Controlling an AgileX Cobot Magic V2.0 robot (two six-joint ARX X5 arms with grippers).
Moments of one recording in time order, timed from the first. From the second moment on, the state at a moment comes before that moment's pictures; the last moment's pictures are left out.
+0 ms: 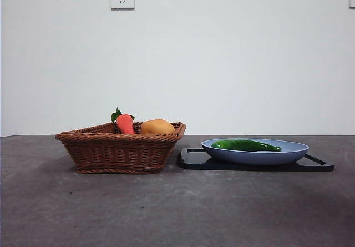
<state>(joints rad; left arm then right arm) 0.04 0.01 0.02 -0.16 0.10 -0.04 0.06 0.00 0.01 -0.14 -0.18 0.07</state>
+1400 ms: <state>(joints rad) 0.04 0.01 0.02 -0.16 0.10 -0.04 0.06 0.00 0.02 -0.15 -0.18 0.09</state>
